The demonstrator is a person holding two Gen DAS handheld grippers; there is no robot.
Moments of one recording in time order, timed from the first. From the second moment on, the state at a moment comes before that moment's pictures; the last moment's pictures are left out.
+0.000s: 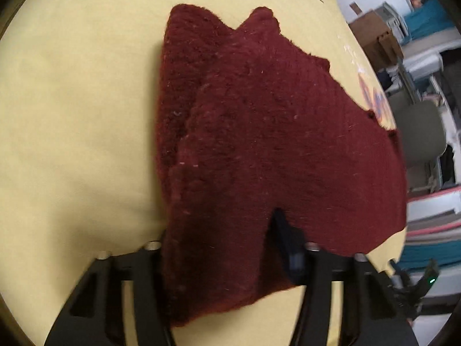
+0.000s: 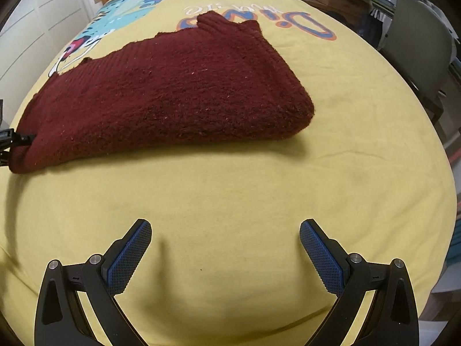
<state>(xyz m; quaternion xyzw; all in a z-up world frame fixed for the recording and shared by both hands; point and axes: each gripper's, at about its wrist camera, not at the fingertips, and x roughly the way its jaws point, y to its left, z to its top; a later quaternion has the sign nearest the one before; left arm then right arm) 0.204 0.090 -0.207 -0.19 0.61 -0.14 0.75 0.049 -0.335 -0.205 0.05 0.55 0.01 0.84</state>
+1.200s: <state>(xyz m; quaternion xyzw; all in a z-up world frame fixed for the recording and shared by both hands) 0.221 -0.241 -0.127 -0.04 0.63 -0.22 0.74 0.059 -0.456 -0.147 0.11 0.51 -0.07 0.85</state>
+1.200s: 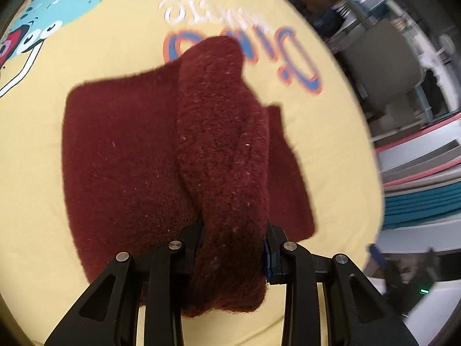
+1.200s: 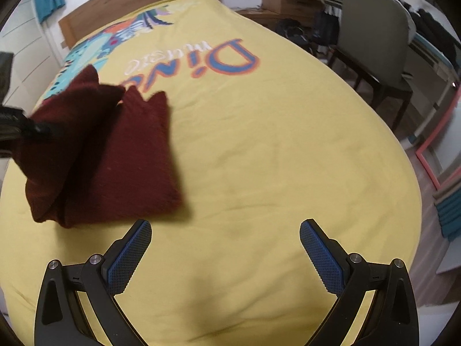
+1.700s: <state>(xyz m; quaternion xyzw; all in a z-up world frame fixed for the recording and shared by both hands) 0.202 -0.259 -0.113 -0.03 0.62 -0.21 0.75 0.040 -0.471 -0.178 0.14 0.54 -0.07 0.83</state>
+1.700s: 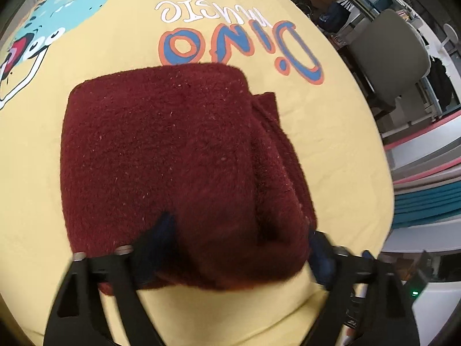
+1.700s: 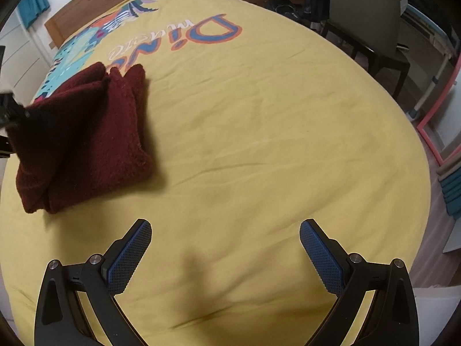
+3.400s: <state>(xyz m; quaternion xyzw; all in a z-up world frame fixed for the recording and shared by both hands) 0.163 -0.119 -0.110 -0.03 0.59 -0.18 0.79 0.187 -0.393 -0.131 0.07 0.61 0.05 0.79</state>
